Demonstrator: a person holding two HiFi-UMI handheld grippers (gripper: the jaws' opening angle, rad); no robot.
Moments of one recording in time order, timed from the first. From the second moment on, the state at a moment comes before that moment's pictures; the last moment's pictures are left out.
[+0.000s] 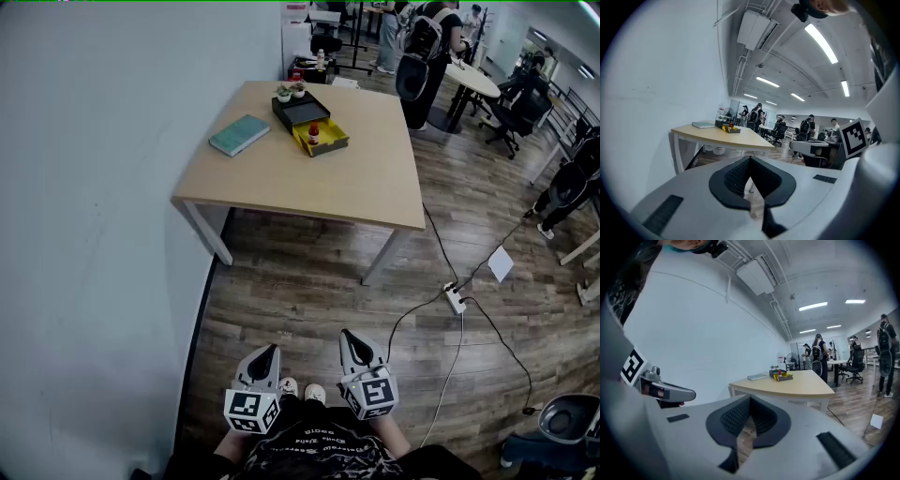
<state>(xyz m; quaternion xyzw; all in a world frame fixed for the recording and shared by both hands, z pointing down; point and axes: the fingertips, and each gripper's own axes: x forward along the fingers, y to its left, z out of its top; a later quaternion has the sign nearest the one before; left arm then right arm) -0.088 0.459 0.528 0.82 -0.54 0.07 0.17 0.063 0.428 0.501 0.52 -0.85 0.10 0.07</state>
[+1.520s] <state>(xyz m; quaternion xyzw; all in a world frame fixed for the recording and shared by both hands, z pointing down) -0.121 0.440 0.523 0.84 -0.50 0.05 0.18 0.018 0.422 0.504 0.52 -0.85 0.10 0.05</state>
